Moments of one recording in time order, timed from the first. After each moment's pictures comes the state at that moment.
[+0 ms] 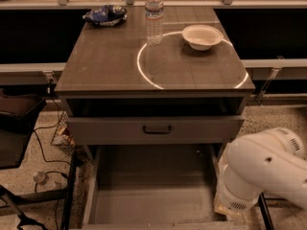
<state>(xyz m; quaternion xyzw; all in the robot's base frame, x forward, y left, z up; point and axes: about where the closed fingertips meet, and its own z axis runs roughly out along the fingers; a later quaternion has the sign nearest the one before) 0.327 -0.191 0.639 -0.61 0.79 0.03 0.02</state>
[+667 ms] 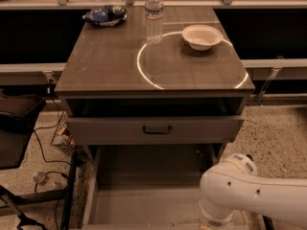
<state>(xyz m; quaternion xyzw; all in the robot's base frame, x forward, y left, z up) 0.310 -0.162 0.532 -0.63 0.78 0.05 -0.02</state>
